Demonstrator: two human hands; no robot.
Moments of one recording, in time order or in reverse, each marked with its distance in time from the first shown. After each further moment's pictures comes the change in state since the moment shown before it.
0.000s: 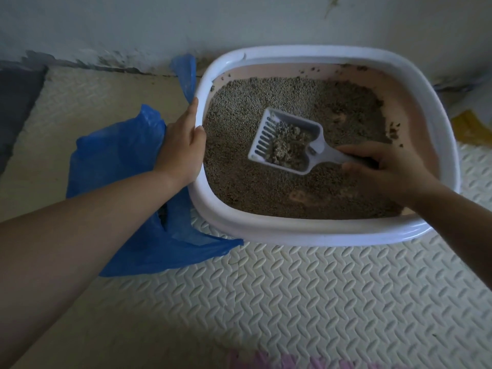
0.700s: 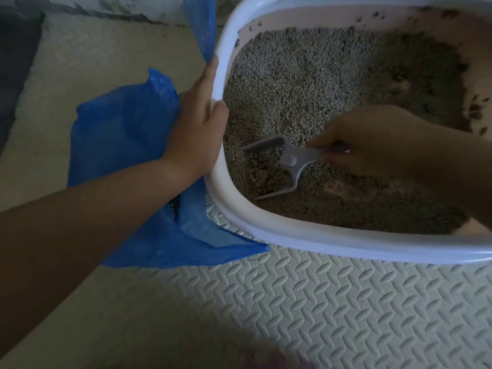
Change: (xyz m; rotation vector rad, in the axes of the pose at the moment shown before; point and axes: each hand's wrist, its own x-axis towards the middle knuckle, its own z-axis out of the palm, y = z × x) left_hand -0.004 0.000 0.002 -0.204 0.004 0.018; right_hand 0.089 -0.053 0.045 -0.517 -0.423 -0.390
